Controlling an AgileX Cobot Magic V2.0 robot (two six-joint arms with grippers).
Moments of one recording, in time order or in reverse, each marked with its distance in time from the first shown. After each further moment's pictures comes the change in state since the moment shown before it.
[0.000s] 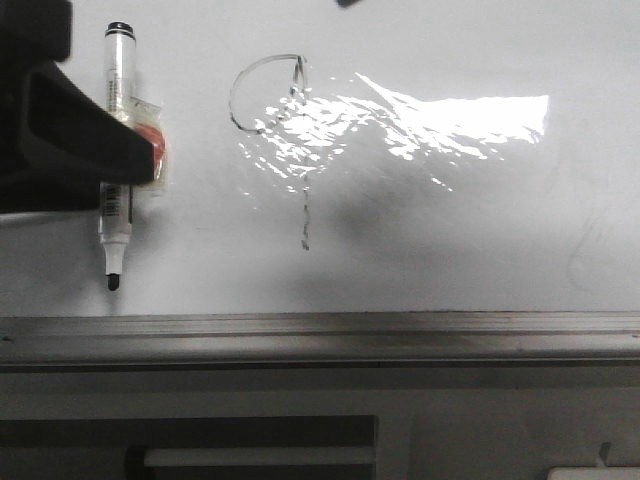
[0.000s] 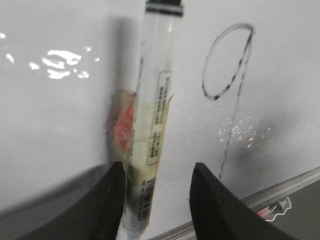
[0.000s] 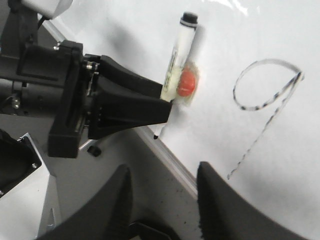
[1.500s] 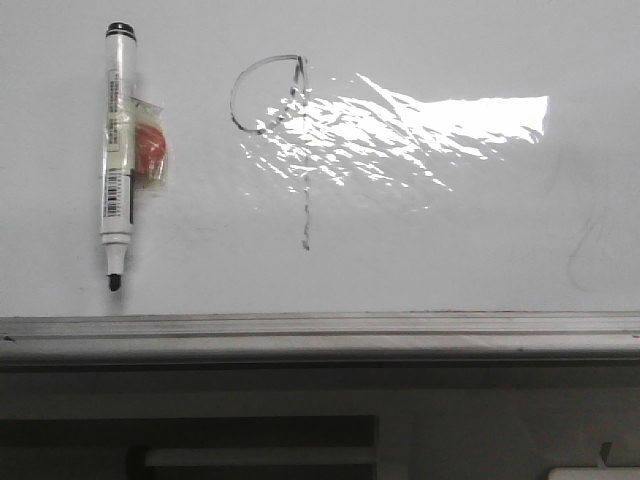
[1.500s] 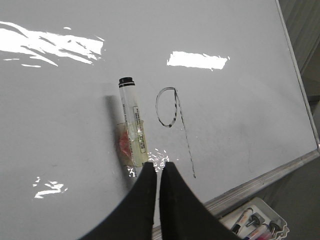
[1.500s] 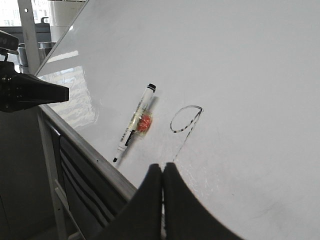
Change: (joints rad) left arm 0.000 -0.704 0.331 0.308 -0.041 0.006; right arm 0.000 -0.974 0.741 -0.253 -0.408 0.000
